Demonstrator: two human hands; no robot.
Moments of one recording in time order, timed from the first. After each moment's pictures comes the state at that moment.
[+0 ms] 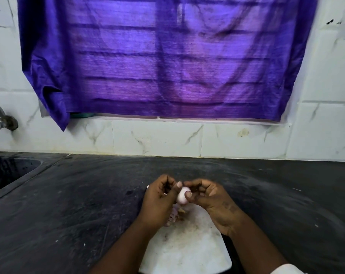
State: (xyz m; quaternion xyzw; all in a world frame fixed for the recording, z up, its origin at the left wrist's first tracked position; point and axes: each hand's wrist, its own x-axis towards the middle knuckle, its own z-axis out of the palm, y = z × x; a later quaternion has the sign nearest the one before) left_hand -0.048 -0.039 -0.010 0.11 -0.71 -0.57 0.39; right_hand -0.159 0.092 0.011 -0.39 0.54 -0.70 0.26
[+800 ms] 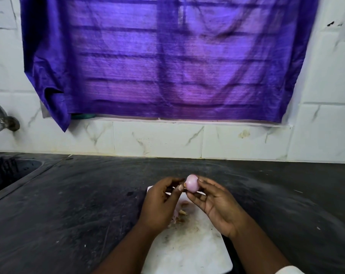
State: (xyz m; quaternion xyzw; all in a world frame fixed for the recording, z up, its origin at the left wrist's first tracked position) left_hand -0.045 -0.036 -0.007 0.12 -0.77 -0.47 0.41; right_hand -0.161 0.092 0.019 -0.22 0.42 -0.80 0.38
